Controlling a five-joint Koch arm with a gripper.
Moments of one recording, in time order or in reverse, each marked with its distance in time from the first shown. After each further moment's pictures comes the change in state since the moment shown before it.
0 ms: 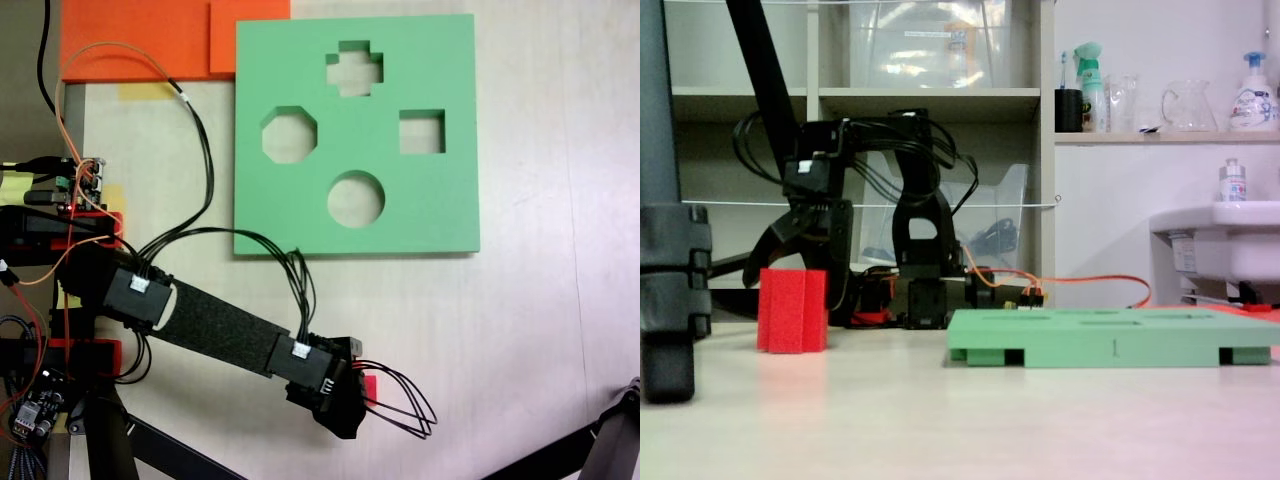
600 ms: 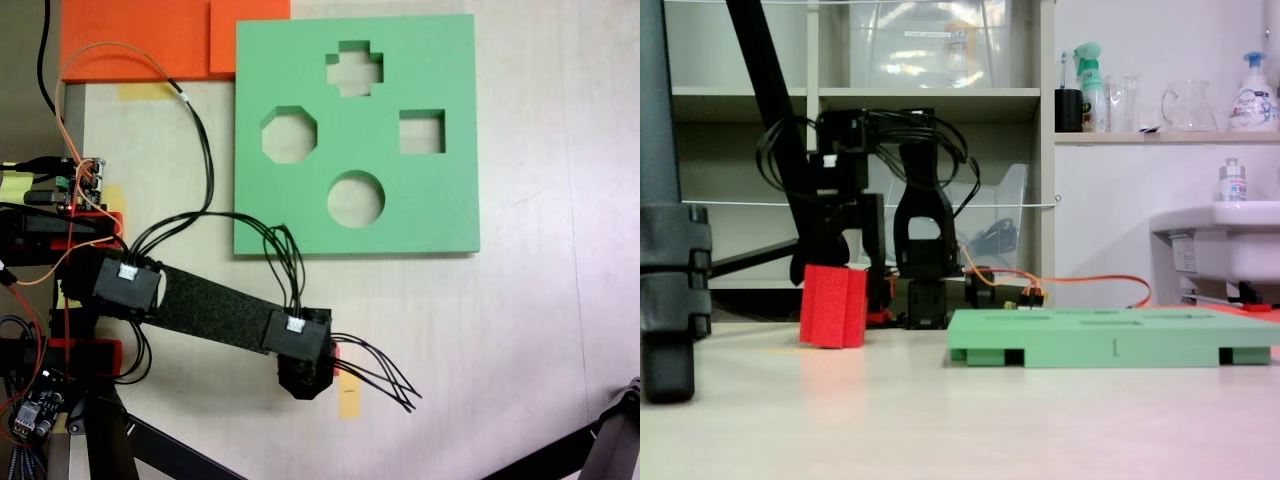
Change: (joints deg) arm -7.2 6.9 0.2 20.2 10.5
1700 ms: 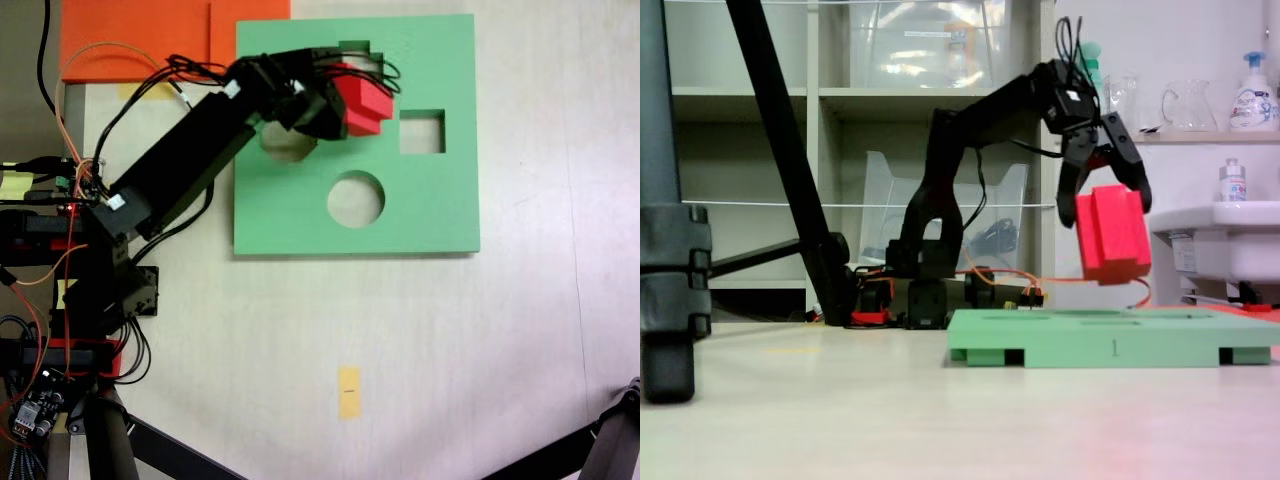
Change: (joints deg) arm -58.4 -6.5 -29.5 -16.3 51.9
